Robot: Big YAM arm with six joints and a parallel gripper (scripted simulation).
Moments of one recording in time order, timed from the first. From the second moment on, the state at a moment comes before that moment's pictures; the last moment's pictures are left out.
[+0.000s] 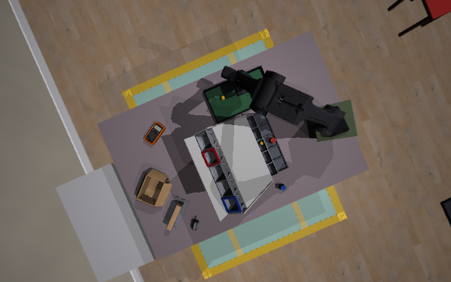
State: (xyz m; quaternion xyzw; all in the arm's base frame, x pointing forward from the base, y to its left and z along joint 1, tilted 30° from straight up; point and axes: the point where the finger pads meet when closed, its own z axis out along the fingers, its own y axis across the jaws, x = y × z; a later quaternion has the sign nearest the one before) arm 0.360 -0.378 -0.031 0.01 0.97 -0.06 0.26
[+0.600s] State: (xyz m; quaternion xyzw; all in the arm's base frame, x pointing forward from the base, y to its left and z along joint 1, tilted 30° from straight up) arm 0.368 -0.377 -0.049 0.00 0.97 -0.05 0.25
